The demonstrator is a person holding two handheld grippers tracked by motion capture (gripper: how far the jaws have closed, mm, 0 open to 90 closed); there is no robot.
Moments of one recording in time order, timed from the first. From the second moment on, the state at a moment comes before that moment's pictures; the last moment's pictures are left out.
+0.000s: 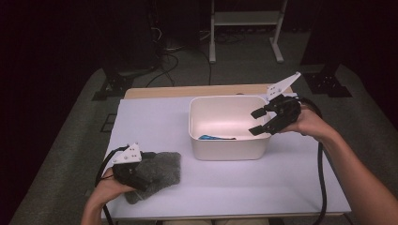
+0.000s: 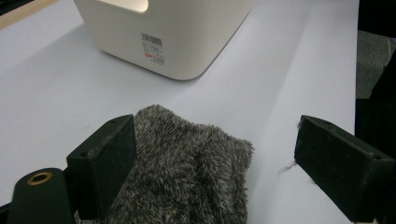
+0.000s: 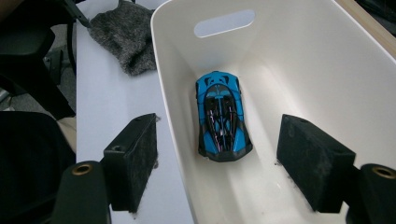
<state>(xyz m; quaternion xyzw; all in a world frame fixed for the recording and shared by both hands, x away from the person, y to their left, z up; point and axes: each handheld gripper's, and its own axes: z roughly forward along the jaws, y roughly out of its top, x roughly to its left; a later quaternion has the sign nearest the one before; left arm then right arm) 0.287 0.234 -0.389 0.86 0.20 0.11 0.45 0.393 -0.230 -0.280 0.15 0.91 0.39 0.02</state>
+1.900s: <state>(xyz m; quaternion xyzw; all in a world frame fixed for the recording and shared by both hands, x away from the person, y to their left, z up) 0.284 0.246 -0.389 0.86 0.22 0.12 0.45 0.336 -0.344 -0.365 0.26 0.86 0.43 0.01</state>
